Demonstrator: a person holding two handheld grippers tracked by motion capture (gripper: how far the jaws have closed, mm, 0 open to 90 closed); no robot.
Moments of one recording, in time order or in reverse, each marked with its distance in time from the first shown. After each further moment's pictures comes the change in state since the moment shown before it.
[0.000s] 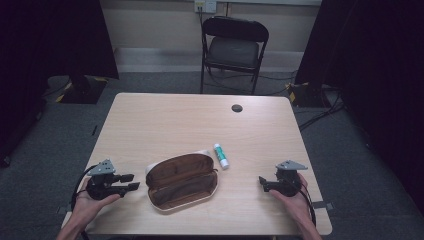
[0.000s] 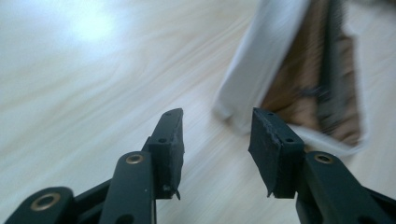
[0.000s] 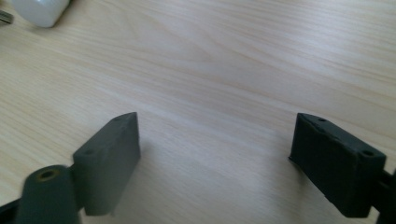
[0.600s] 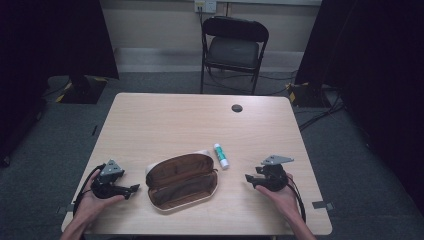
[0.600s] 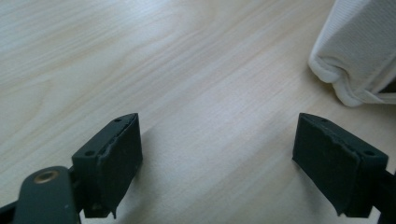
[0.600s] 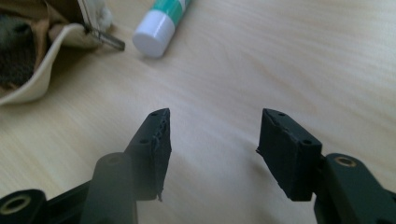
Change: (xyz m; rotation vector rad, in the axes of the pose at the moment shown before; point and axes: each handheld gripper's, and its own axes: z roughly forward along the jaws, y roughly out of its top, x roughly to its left) left arm 0.012 -0.010 0.024 0.086 0.196 0.026; right arm 0.034 0.032 0.003 0.027 0.198 -0.069
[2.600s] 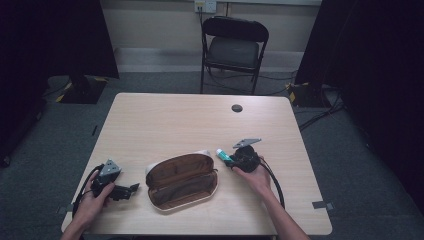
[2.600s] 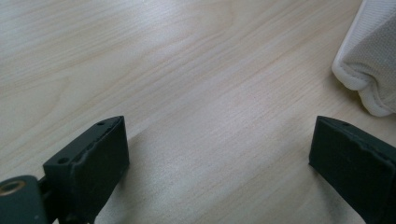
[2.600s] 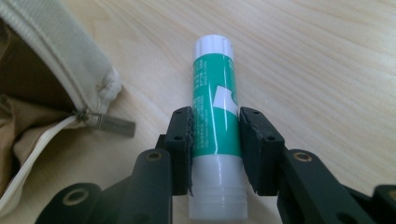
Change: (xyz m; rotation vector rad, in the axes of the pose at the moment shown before) left arm 0.002 -0.004 0.003 -0.026 0.044 -0.023; right arm 0.017 0.060 0.073 0.058 0.068 -0.084
